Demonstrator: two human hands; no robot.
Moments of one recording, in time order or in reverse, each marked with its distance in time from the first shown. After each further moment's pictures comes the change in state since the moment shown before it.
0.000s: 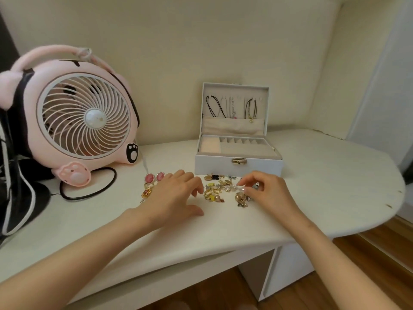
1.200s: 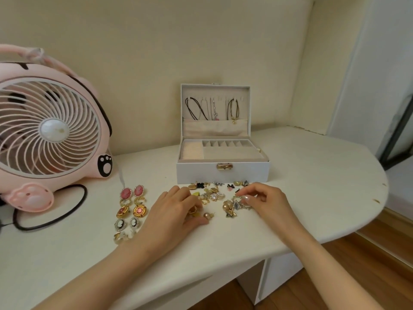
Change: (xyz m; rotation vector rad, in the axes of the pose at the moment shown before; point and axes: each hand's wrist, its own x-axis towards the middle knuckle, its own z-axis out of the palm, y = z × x) left_hand 0.015 0.007 0.042 -0.086 0.097 -0.006; right_hand -0.003 0.030 -0.001 0.184 0.072 0.167
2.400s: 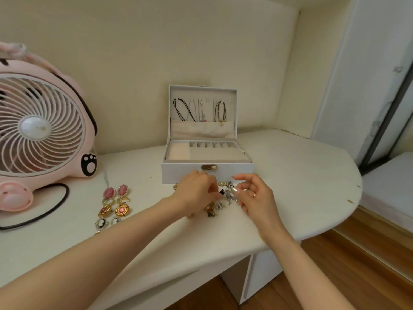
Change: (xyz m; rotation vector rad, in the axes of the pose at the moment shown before) left_hand 0.085 0.049 0.009 -0.070 -0.240 -0.092; right_hand -0.004 -0.001 -0.006 0.330 0.099 0.021
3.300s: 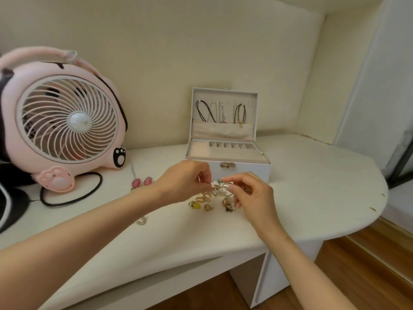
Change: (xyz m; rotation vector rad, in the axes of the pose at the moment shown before) left_hand -0.054 -0.026 -0.056 -0.145 0.079 0.023; right_hand -0.020 -0.028 0.035 -0.083 -0.090 -0.231
